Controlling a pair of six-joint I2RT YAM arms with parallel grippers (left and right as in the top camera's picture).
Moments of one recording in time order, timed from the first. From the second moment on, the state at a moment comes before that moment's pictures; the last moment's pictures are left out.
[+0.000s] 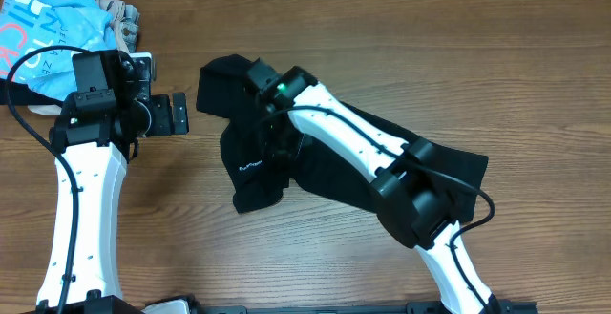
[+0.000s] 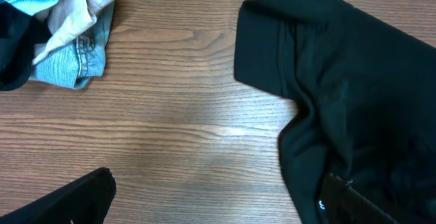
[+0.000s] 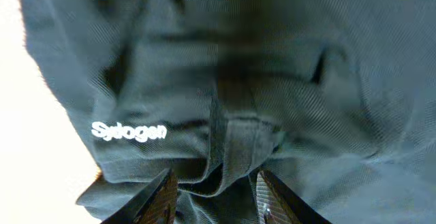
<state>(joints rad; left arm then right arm) 0.17 1.43 1.24 -0.80 0.08 0.08 0.76 2.32 2.00 -1.17 -0.16 0.52</state>
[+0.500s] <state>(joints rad) 0.17 1.43 1.24 -0.81 0.07 0.08 0.80 2.32 1.90 -1.04 -0.09 0.61</state>
